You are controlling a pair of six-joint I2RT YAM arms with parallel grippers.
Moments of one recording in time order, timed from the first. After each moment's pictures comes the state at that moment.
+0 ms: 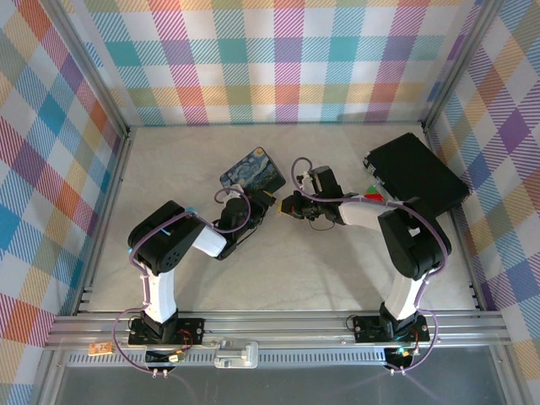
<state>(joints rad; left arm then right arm) -0.63 1.93 0.66 1.03 -0.03 -1.44 0.52 1.78 0.97 0.07 -0.58 0.77</state>
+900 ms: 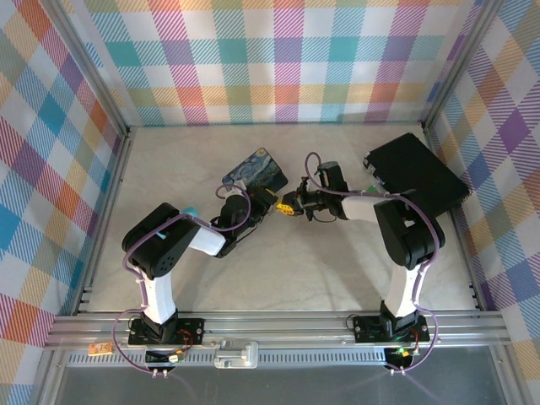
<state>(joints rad) -0.64 1.88 0.69 0.96 0.02 -1.37 0.44 1.87 0.99 0.22 -0.90 1.26</state>
